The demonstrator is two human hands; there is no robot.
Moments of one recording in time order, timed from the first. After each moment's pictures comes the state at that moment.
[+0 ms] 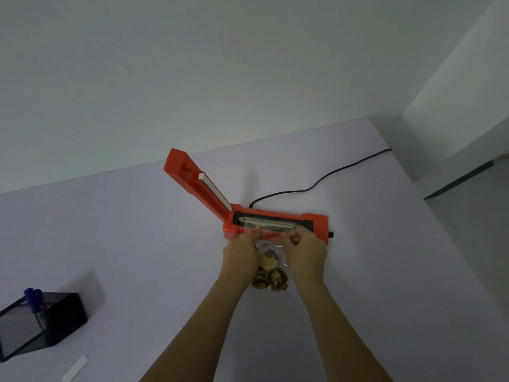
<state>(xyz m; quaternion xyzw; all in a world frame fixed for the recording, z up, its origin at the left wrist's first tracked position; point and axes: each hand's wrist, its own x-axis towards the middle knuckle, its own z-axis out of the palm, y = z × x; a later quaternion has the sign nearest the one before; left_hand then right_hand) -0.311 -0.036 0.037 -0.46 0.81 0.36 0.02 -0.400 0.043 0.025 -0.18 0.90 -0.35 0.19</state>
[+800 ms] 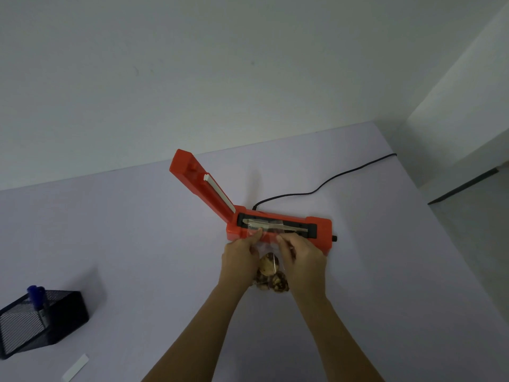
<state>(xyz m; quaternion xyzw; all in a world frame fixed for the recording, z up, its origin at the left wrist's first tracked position) -0.298 -0.036 0.026 -0.46 0.81 0.36 -0.04 -0.385 0.054 0.015 -0.37 0.83 -0.41 0.02</state>
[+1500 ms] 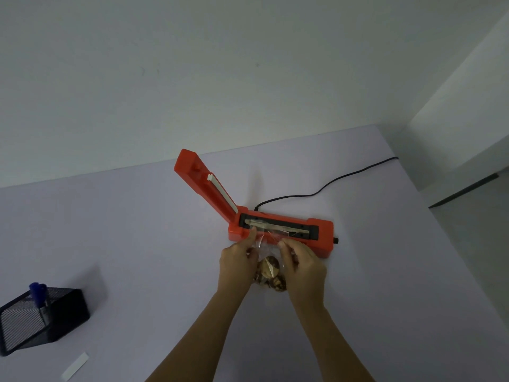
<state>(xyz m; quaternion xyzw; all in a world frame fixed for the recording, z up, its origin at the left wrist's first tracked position) -0.288 -0.034 0.008 -0.48 0.79 0.37 -0.11 -0.375 0.061 0.003 -0.37 0.81 -0.45 0.01</state>
